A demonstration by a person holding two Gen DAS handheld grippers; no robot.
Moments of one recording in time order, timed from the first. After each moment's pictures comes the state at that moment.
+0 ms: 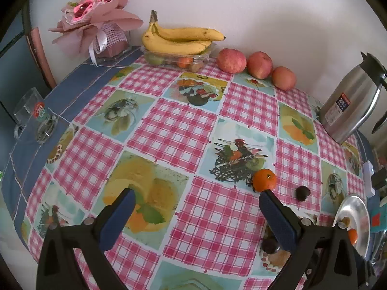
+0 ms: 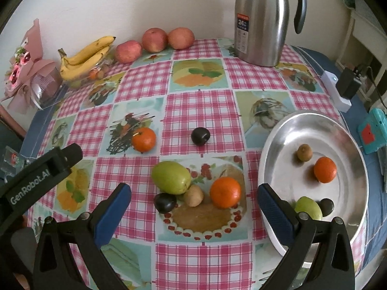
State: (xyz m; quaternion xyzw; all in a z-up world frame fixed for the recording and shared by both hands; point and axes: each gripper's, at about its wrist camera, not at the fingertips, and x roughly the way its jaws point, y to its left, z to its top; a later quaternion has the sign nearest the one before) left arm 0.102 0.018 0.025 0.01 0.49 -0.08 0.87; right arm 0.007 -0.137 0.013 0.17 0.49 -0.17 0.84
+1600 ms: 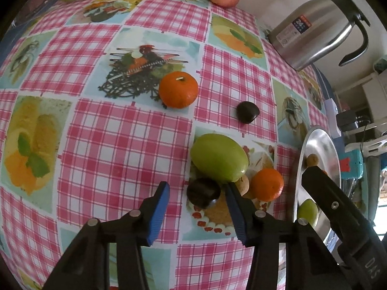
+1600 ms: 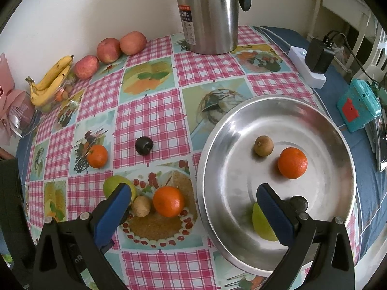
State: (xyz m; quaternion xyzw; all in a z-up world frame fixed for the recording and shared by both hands) left arm 0.080 -0.055 -0.045 -0.01 0.64 -0.24 0.73; right arm -0.012 -0.203 0.006 0.23 0.49 -0.23 0.81
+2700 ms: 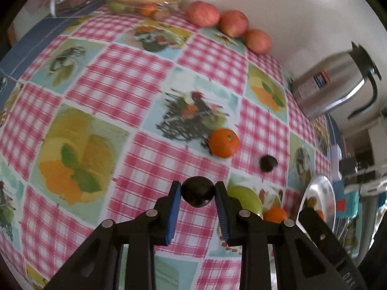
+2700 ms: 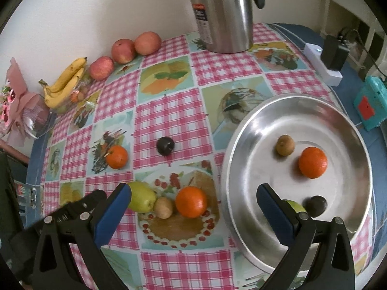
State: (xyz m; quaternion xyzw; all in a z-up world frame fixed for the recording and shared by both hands) left arm 0.108 0.002 -0.009 -0.08 0.59 -0.18 0.78; right arm -0.003 -0.194 0.007 0.26 0.48 -0.18 0.82
